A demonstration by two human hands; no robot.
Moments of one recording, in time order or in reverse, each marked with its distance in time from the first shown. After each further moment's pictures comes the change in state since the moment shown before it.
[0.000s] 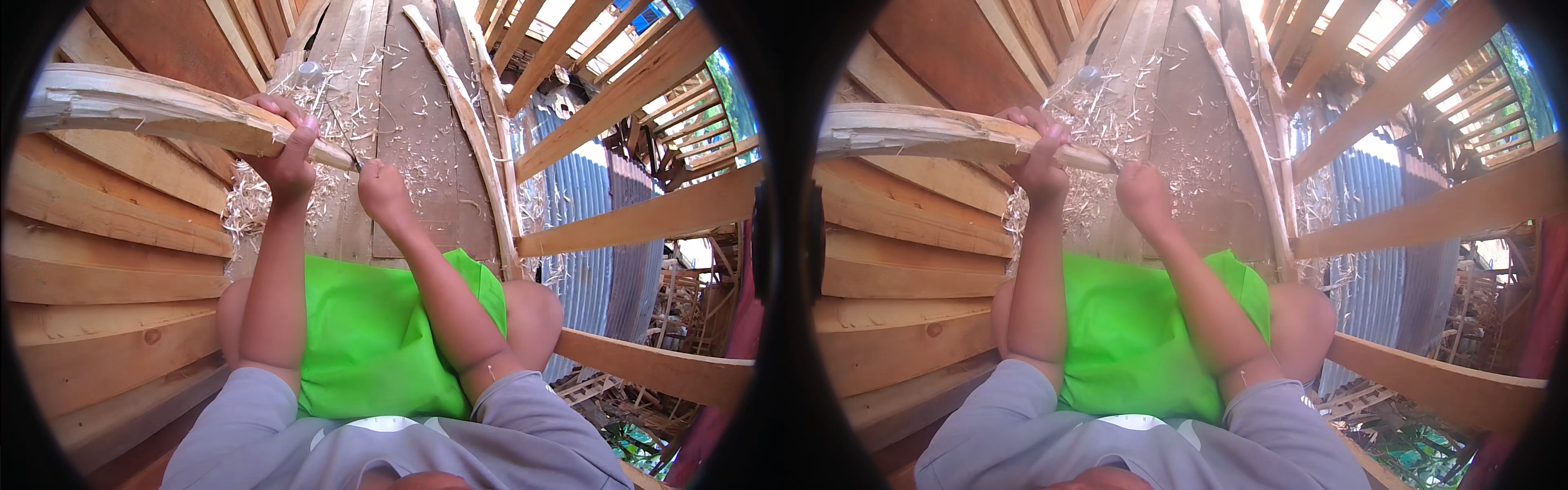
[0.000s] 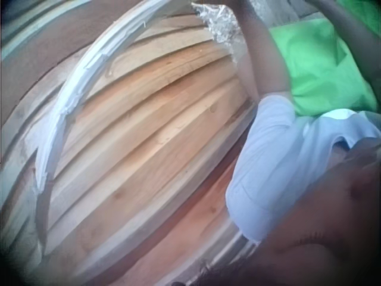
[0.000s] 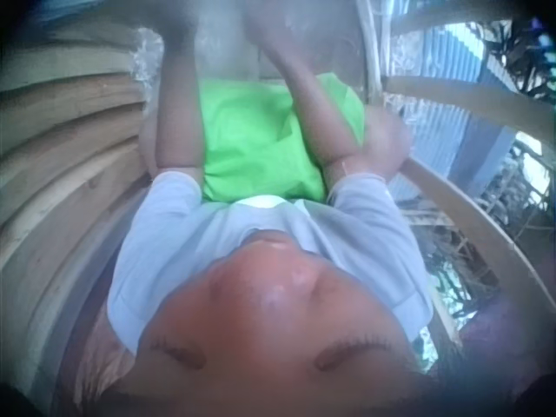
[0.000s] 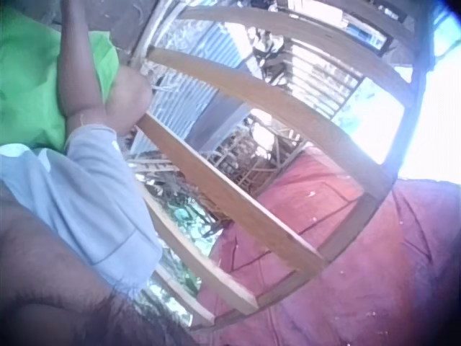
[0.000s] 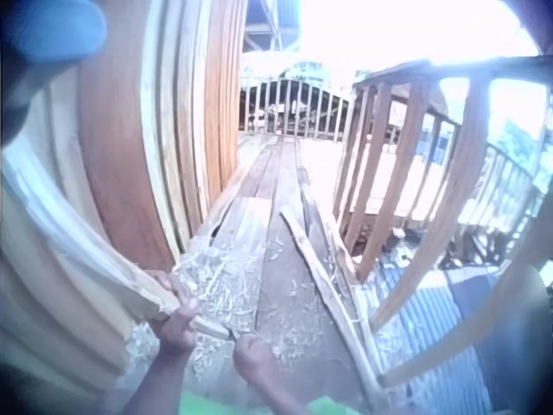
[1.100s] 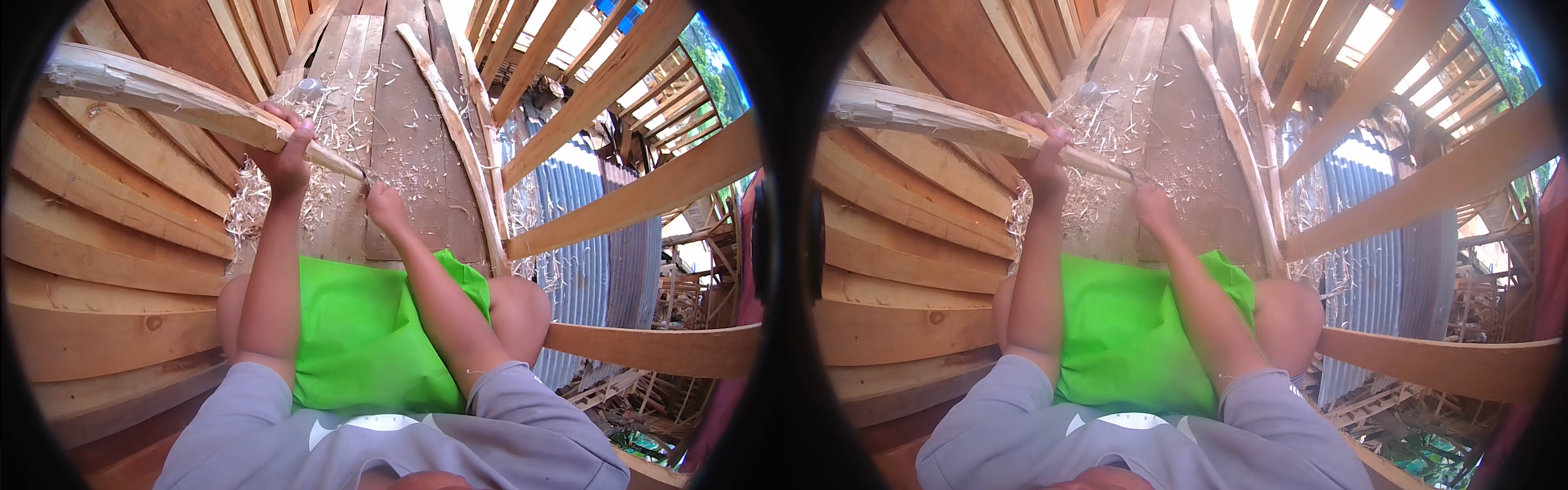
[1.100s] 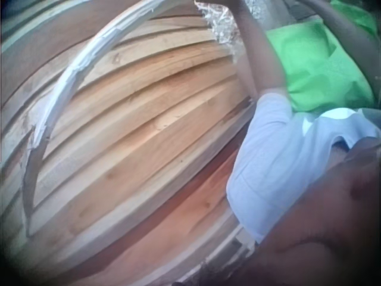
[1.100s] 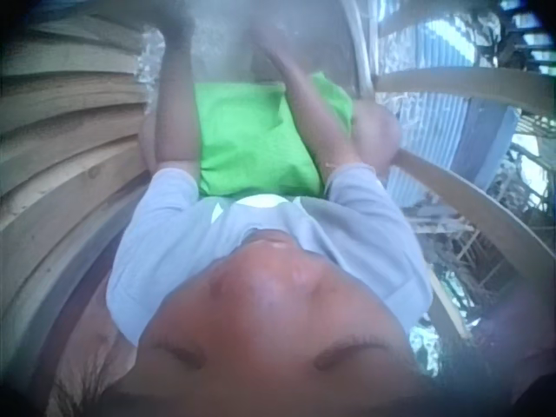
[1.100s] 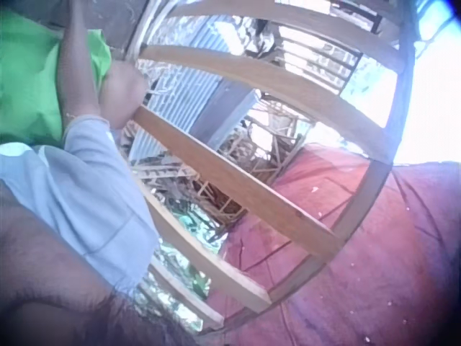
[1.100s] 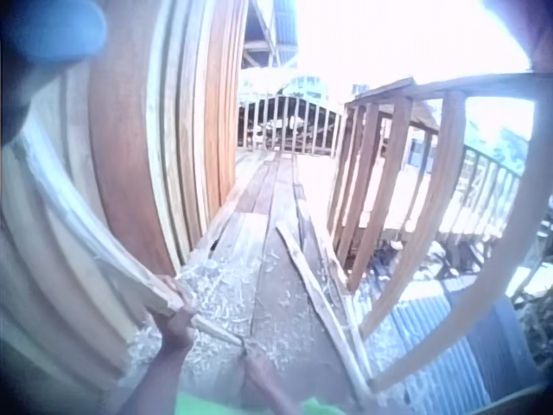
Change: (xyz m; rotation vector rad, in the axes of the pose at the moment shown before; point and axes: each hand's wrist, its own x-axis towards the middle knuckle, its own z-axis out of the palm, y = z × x) left_hand 0.001 0.007 0.009 -0.045 0.054 -0.034; right_hand 0.016 0.066 0.018 0.003 0.035 0.101
